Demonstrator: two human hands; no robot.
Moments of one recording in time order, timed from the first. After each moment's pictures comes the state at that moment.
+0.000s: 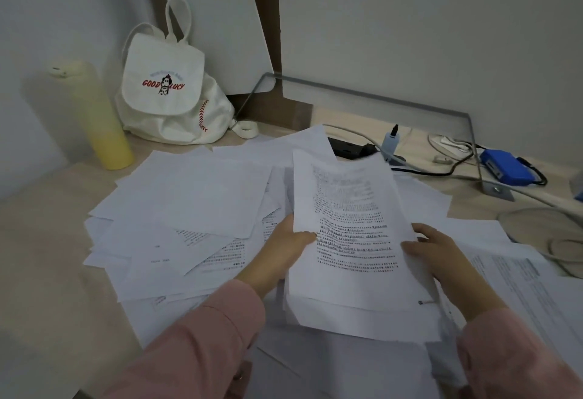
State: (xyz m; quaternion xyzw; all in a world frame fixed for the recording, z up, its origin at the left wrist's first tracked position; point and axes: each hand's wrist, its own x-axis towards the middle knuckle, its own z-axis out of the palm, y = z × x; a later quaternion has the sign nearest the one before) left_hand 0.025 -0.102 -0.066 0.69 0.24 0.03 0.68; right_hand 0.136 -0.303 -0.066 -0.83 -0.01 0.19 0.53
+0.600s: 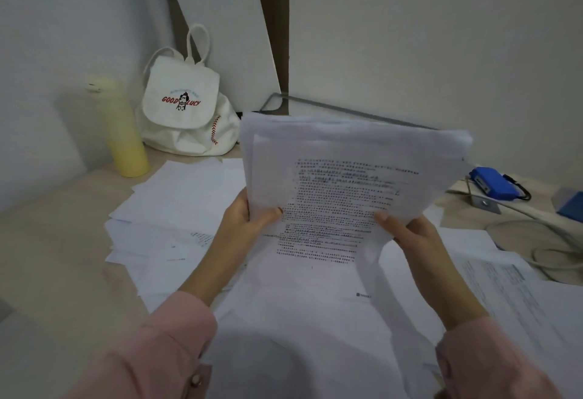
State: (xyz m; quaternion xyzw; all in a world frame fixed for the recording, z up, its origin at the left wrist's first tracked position) left_hand -0.040 -0.064 -0.024 0.67 0.14 0.26 0.69; right_hand 0.069 -0.271 -0.016 -0.68 -0.20 0.13 0.69
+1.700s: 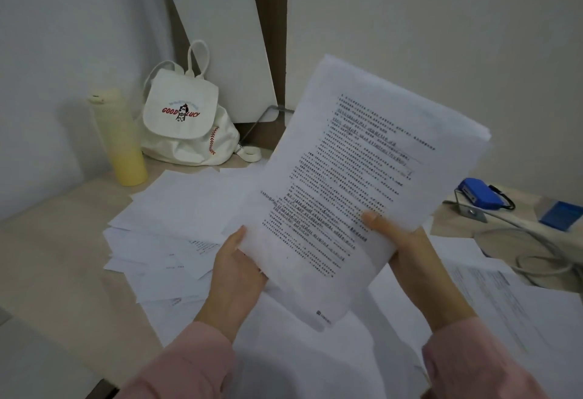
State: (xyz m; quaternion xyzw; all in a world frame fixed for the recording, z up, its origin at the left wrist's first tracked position) left_hand -0.051 -0.078 -0.055 0.22 0.21 0.15 0.94; right_hand 0.047 -0.262 0.009 -0.58 -0.22 0.16 0.77
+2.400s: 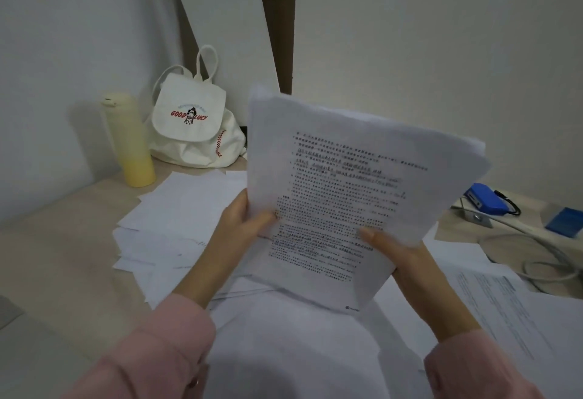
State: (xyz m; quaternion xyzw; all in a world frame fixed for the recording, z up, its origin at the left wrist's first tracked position) left_hand -0.055 -0.056 -0.006 0.70 0.12 0.25 0.66; right_hand 0.038 -0.267 0.003 -0.64 -0.23 0.17 0.71
